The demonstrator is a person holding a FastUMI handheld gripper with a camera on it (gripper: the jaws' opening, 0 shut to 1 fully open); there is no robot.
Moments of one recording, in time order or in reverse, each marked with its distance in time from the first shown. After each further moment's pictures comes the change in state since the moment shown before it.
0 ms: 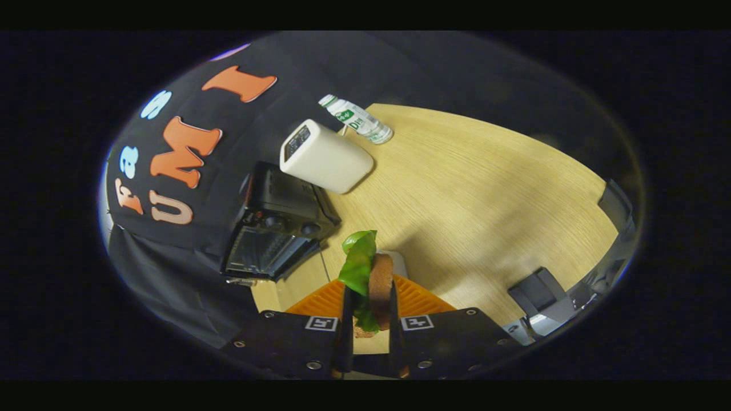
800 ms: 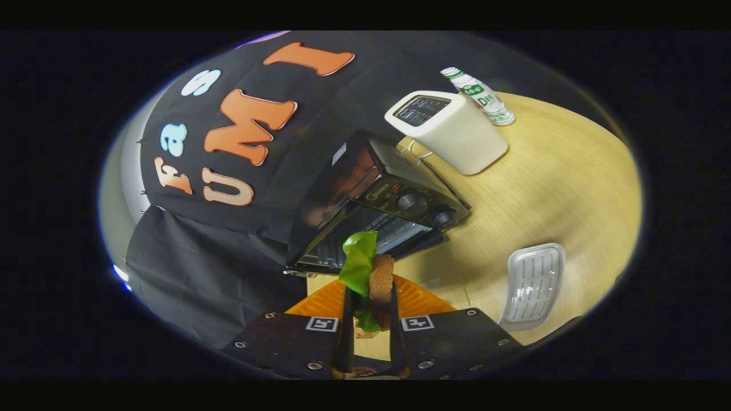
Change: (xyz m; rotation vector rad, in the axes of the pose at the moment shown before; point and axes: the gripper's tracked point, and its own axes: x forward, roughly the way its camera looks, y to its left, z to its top) arm 0.082 0.170 -0.057 -0.102 0.094 0.270
